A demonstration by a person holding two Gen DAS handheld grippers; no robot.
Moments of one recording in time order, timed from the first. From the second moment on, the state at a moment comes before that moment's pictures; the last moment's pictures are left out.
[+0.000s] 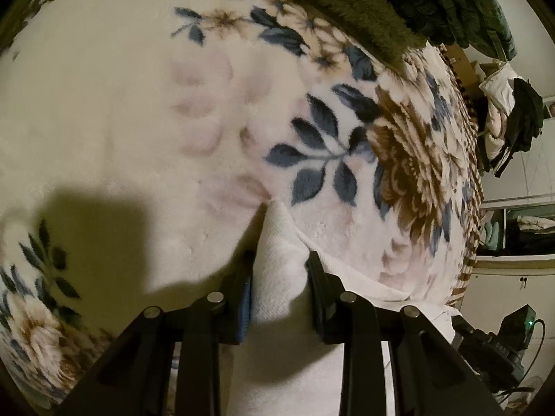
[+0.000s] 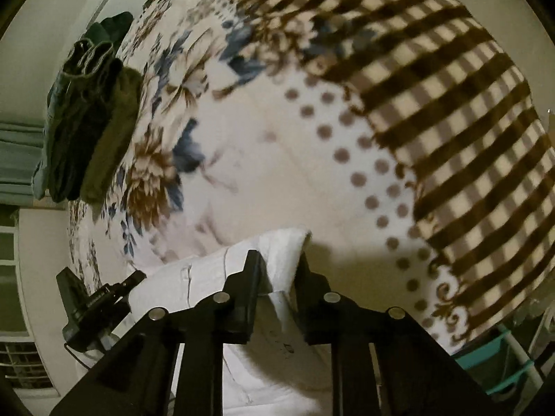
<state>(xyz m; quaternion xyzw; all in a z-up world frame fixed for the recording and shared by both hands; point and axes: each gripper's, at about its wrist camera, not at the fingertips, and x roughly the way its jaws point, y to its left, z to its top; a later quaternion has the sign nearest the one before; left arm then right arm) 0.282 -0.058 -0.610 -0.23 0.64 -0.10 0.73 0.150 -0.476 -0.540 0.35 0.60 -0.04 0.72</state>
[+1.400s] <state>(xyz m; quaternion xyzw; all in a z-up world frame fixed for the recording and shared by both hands) 0.076 -0.029 -0.616 -0.27 0.69 -0.16 0.65 0.060 -0.314 -0.546 0.28 0.77 0.01 0.58</state>
